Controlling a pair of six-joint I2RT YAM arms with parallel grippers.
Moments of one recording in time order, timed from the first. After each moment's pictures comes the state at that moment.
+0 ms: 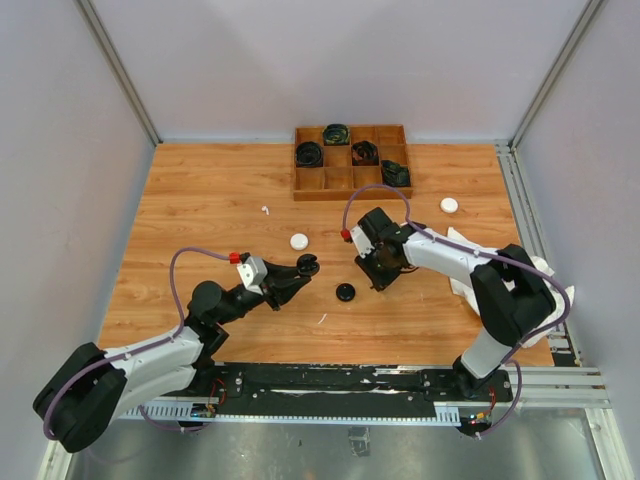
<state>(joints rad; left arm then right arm) -0.66 0.92 0.07 1.04 0.39 -0.13 0.63 1.64 1.01 -0.63 -0.08 -0.14</state>
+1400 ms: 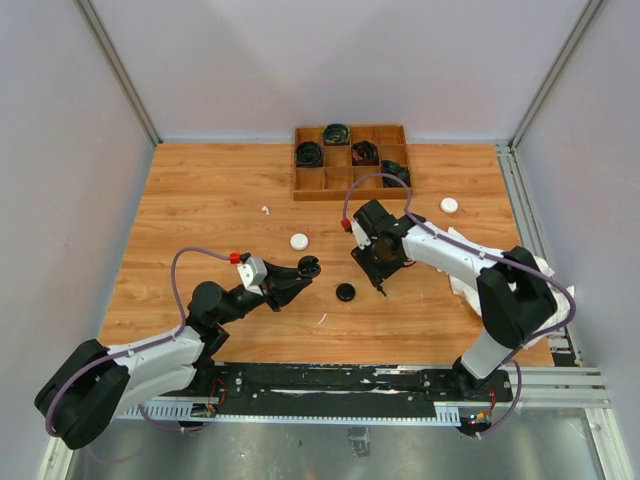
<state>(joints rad) -0.66 0.94 0.07 1.09 0.42 -0.16 0.66 1.62 1.11 -0.74 0.01 -0.03</state>
